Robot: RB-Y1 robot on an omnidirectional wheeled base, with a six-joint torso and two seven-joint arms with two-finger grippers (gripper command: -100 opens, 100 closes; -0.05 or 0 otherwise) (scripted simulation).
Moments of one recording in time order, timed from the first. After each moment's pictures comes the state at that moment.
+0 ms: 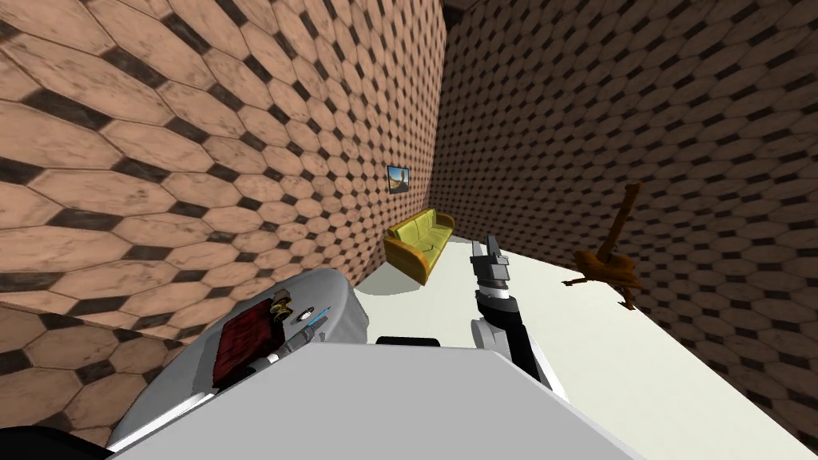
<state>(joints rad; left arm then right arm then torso) 0.68 0.96 -0.29 -1.55 0.19 -0.27 0.04 0.49 -0.03 0.02 -2.25 0.06 -0.52 -0.08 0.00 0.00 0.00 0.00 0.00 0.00</state>
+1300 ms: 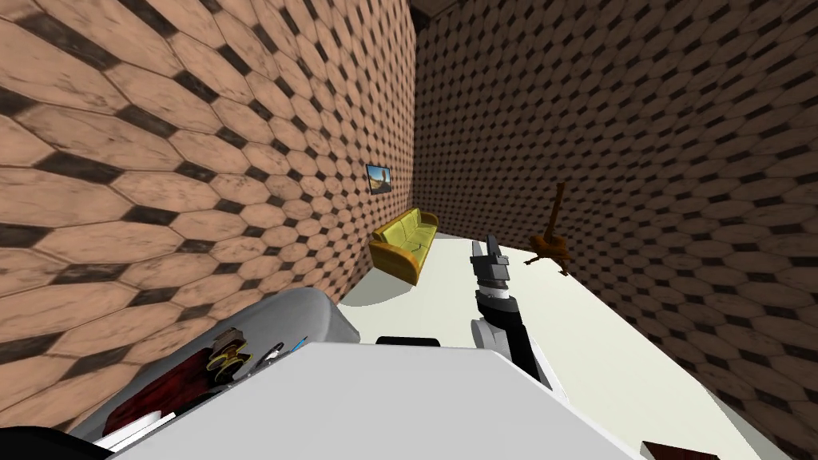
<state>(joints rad) 0.66 1.11 -0.39 -1.37 0.19 0.02 -0.03 0.49 -0.03 0.02 -2.25 0.06 -0.52 -0.08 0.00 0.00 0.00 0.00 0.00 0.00</state>
